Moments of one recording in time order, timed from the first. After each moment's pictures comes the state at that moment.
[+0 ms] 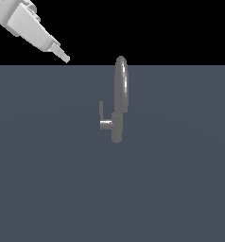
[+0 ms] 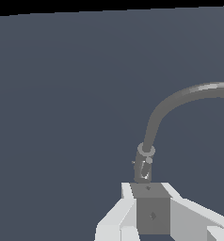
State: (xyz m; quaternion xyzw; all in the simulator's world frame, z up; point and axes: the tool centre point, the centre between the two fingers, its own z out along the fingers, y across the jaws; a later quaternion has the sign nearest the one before) arm -0.004 0.134 0.305 0.73 -0.56 0.32 0.22
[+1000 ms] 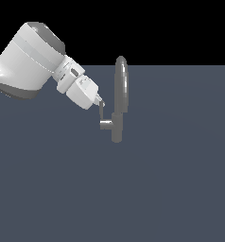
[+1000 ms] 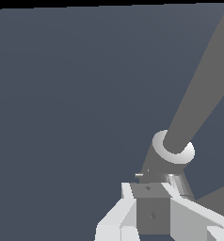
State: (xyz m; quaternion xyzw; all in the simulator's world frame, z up) arm 0.021 0.039 0.159 0.66 -0.65 0.28 0.26
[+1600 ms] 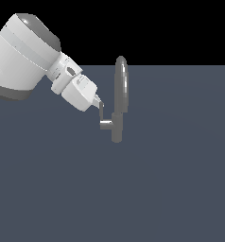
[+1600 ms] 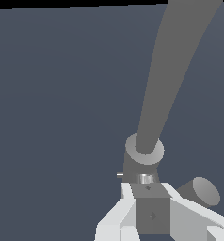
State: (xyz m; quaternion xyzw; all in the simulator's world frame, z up) arm -0.006 0.040 0.164 0.66 -0.65 0.28 0.26
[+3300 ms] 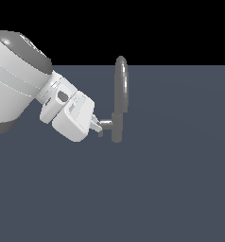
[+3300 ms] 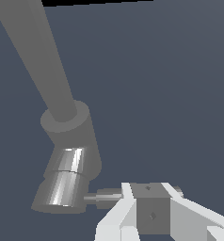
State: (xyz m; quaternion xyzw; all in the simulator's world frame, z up) arm -0.079 0.042 0.120 0.66 -0.65 0.29 0.25
